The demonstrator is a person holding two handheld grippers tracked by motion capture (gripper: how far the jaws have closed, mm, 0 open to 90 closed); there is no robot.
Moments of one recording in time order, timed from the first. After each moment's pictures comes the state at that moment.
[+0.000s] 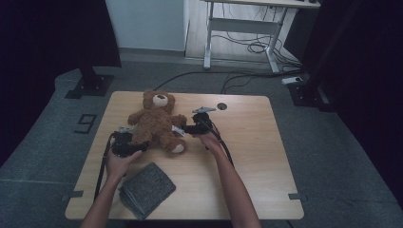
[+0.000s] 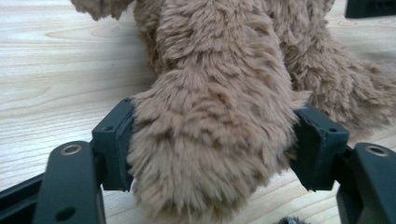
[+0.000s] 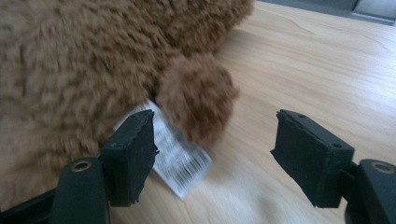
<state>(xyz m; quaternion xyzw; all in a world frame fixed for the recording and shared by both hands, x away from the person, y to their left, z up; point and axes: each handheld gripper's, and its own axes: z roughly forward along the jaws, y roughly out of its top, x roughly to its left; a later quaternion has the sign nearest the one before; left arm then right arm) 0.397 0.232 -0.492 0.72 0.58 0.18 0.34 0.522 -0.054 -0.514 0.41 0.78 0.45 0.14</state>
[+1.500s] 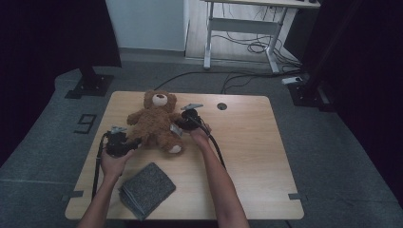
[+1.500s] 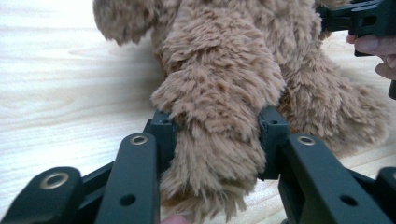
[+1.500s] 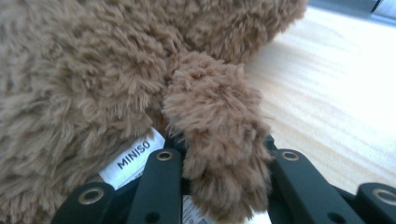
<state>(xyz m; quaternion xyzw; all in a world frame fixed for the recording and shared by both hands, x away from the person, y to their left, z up) 0.388 0.249 -0.478 0.70 0.58 0.20 0.38 0.541 -0.016 -0.519 0.39 0.79 0.45 0.14</state>
